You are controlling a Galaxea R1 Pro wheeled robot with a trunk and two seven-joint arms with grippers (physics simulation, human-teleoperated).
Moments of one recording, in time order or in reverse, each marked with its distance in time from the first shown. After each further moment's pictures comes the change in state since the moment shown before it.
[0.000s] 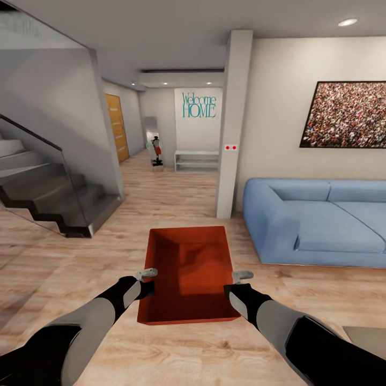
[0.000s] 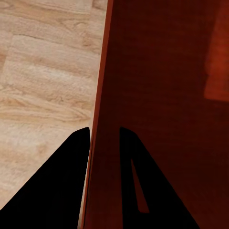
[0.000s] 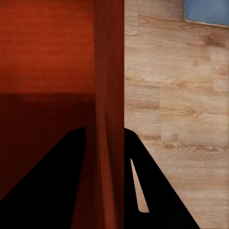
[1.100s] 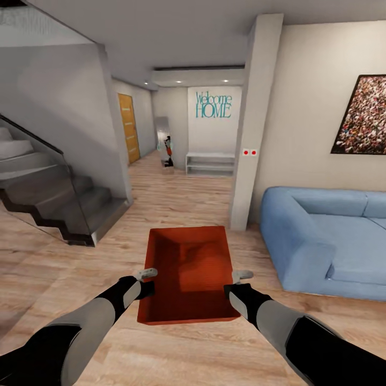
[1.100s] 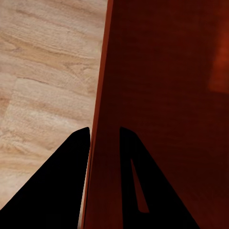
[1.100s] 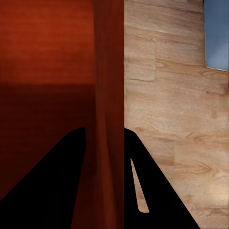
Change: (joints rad) left arm 0.000 0.000 0.001 0.000 0.000 -0.001 -0.001; right arm 0.000 0.000 0.001 -0.002 0.000 0.000 -0.001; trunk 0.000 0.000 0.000
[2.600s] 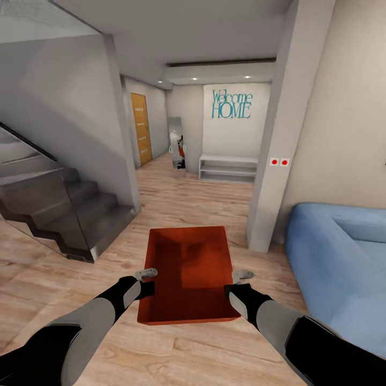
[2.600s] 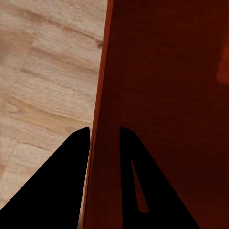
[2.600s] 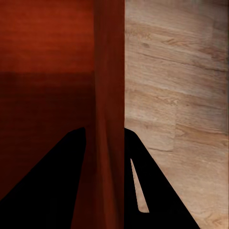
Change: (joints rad) left arm 0.000 0.000 -0.001 0.001 0.000 0.000 0.000; right arm 0.000 0.001 0.000 0.004 -0.001 -0.002 0.002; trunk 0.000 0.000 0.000
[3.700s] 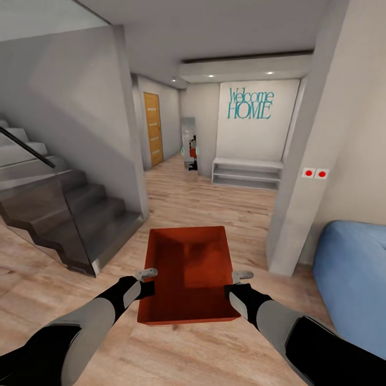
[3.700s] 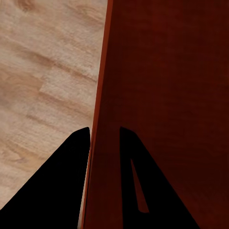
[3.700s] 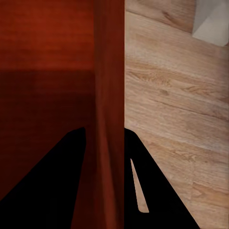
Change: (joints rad) left arm 0.000 0.000 0.001 0.000 -0.002 0.000 -0.001; right arm 0.000 -0.001 0.002 -0.001 -0.002 0.000 -0.001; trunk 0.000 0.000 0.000
